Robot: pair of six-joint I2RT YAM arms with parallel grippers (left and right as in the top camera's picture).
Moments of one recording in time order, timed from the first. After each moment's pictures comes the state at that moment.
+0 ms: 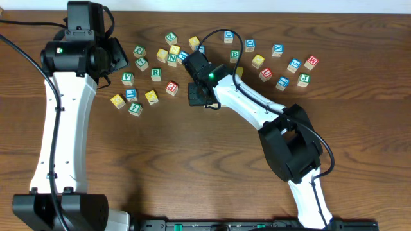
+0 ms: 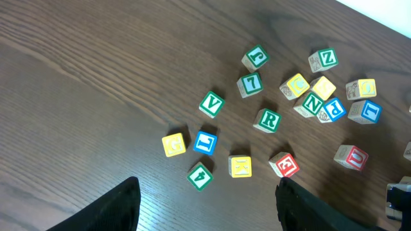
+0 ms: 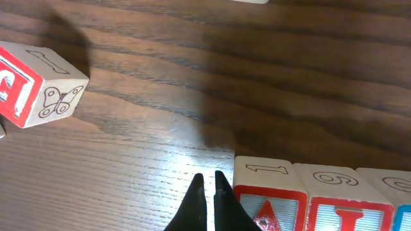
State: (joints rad) left arm 0.00 1.63 1.72 -1.11 -0.16 -0.43; right arm 0.66 2.25 1.76 -0.74 0.00 0.58
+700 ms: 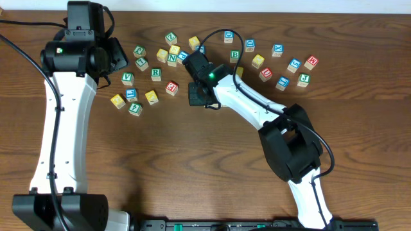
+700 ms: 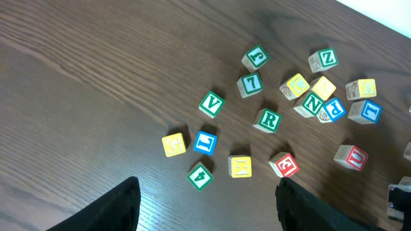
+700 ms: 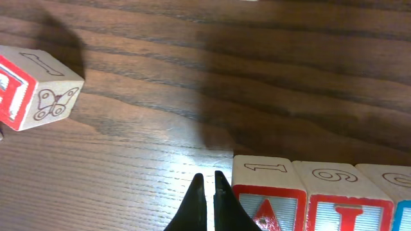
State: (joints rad) left arm 0.00 1.63 1.72 -1.11 -0.16 -0.43; right arm 0.65 2.25 1.76 -0.74 0.01 0.59
